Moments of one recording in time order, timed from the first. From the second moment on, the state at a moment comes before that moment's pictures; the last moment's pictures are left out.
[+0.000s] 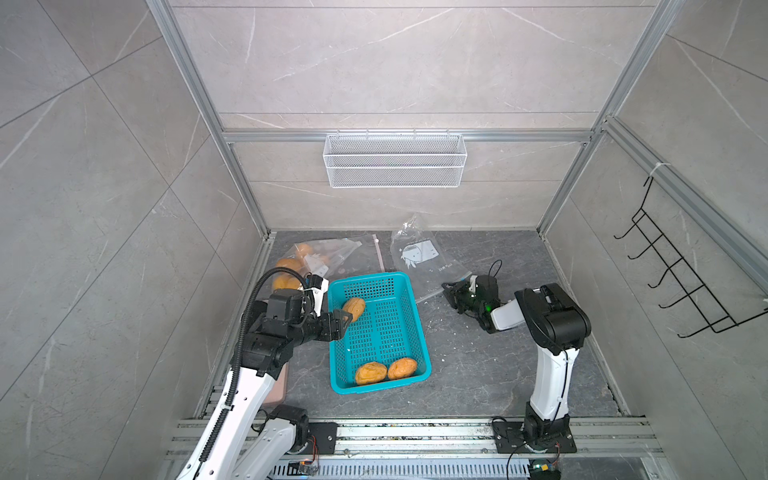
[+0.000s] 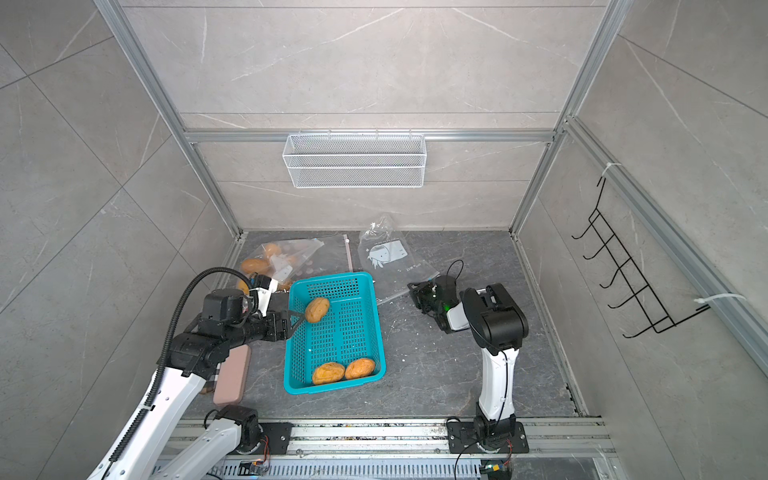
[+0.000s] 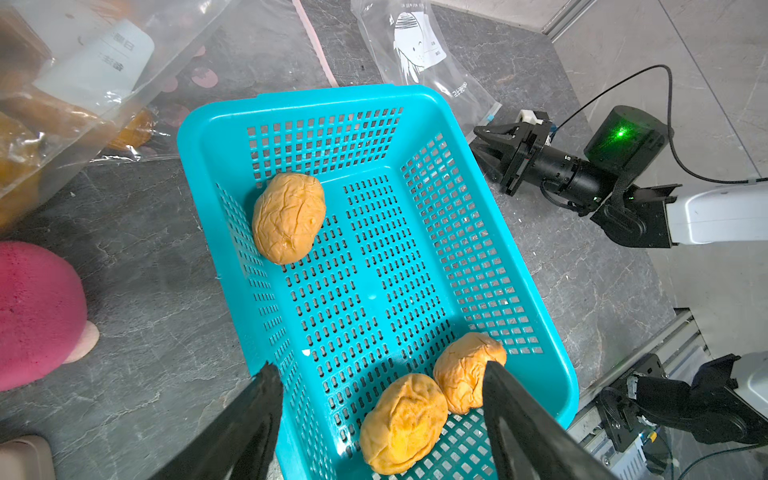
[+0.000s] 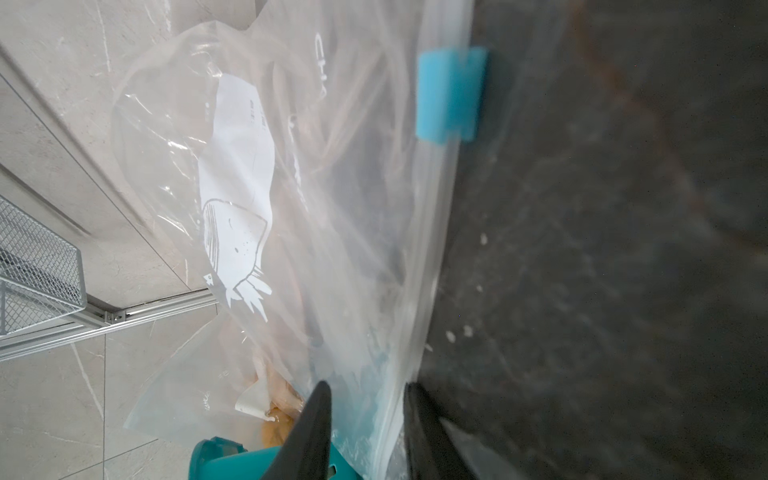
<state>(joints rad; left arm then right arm) -0.24 0.81 0.87 -0.79 0.36 -0.22 0.23 2.06 0.79 0.82 -0.41 1.37</state>
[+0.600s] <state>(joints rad) -0.24 0.81 0.87 -0.79 0.36 -0.21 0.23 2.18 0.93 0.92 -0.44 1.40</state>
